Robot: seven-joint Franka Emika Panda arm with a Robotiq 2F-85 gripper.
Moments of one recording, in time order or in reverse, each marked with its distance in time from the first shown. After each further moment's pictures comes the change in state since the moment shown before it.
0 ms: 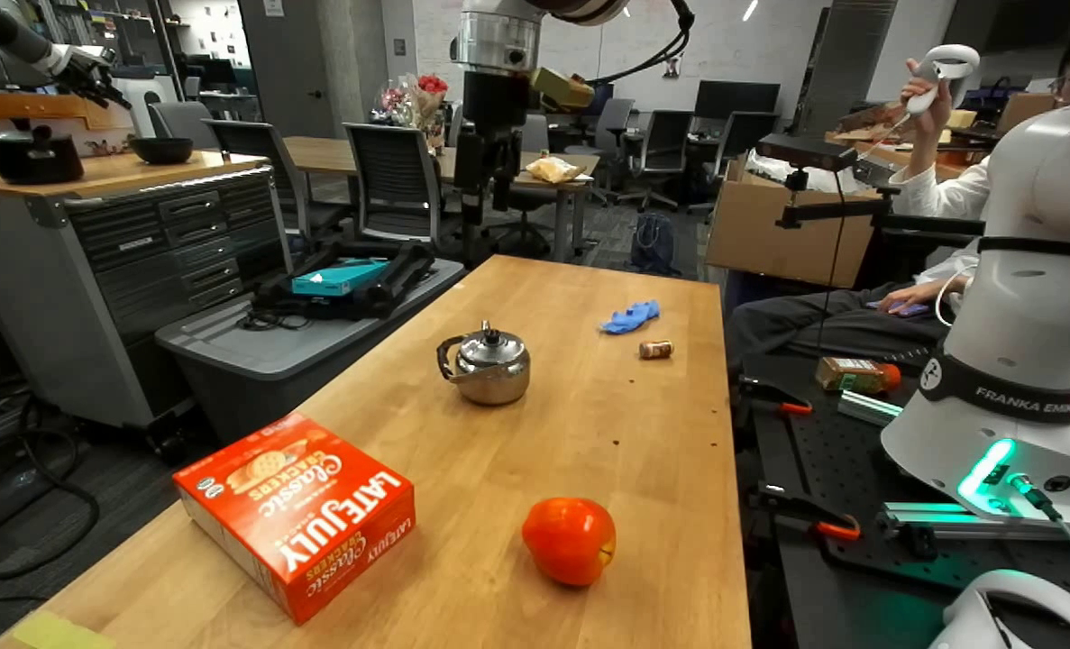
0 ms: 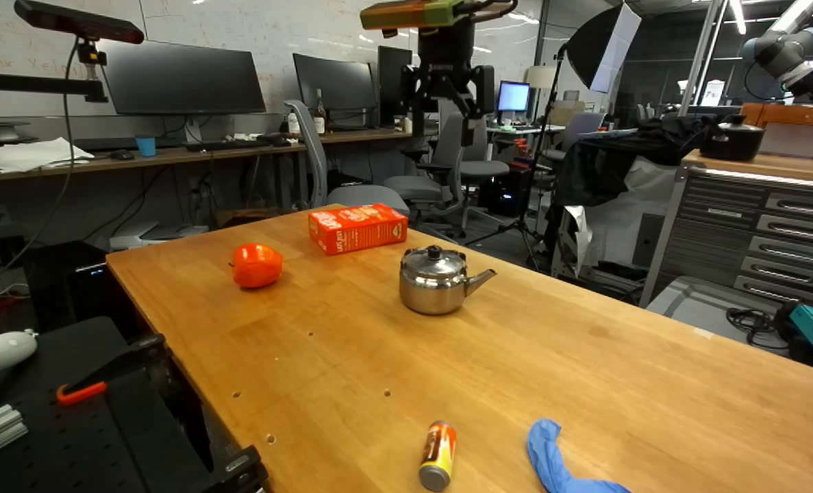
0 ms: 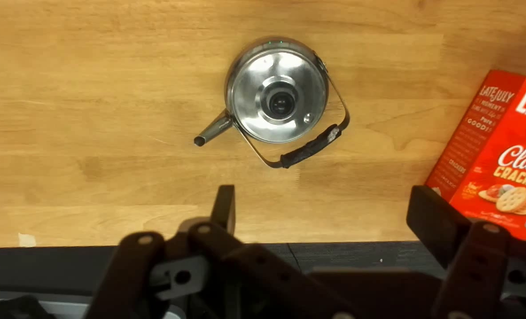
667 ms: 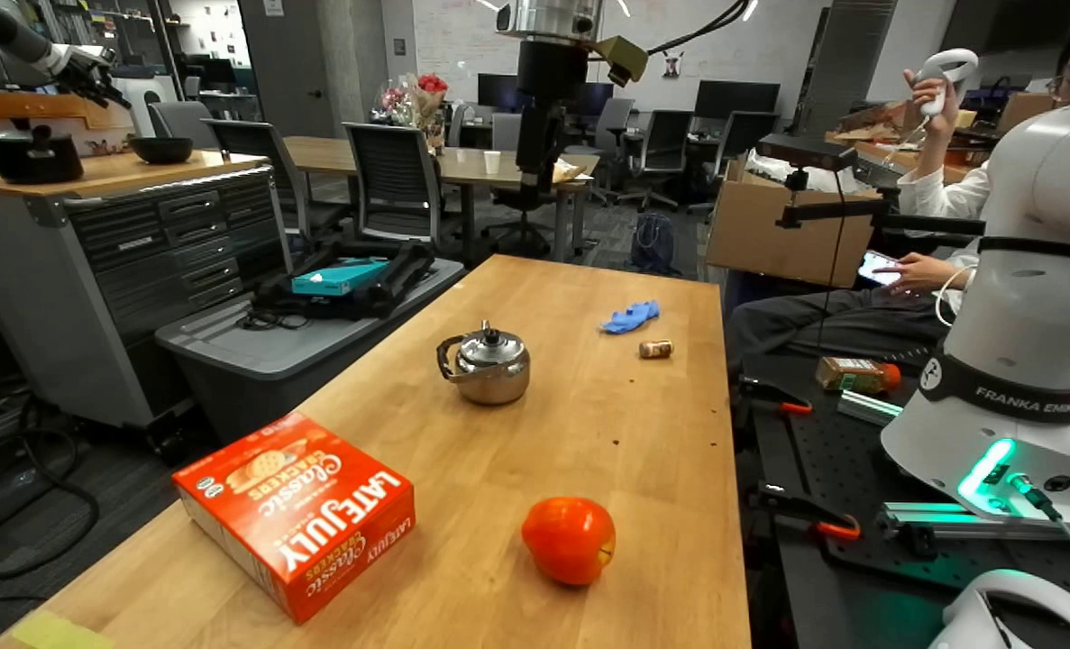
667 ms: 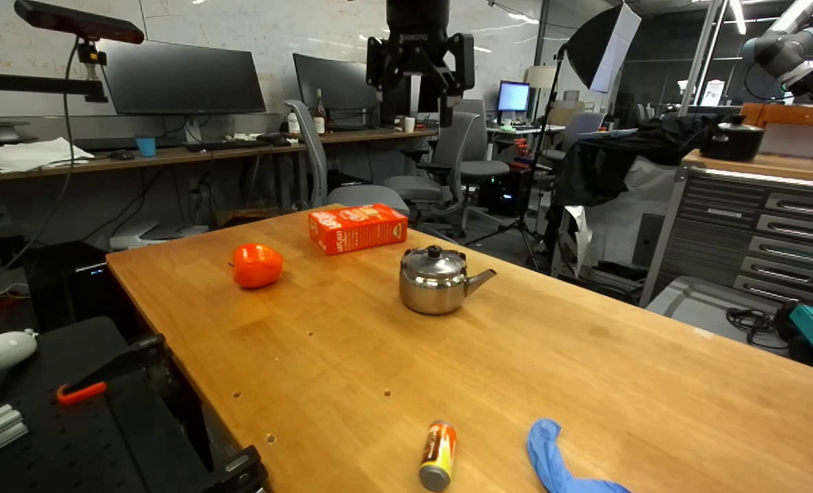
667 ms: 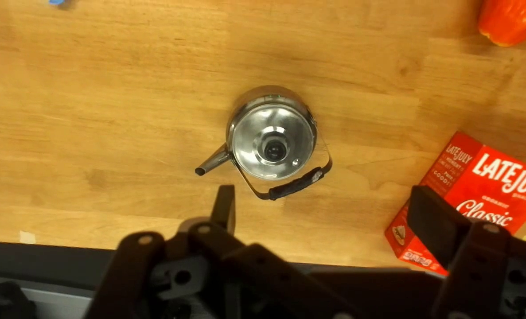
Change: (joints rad) arm 0.000 -0.212 -0.008 -0.190 0.005 -0.017 -0.117
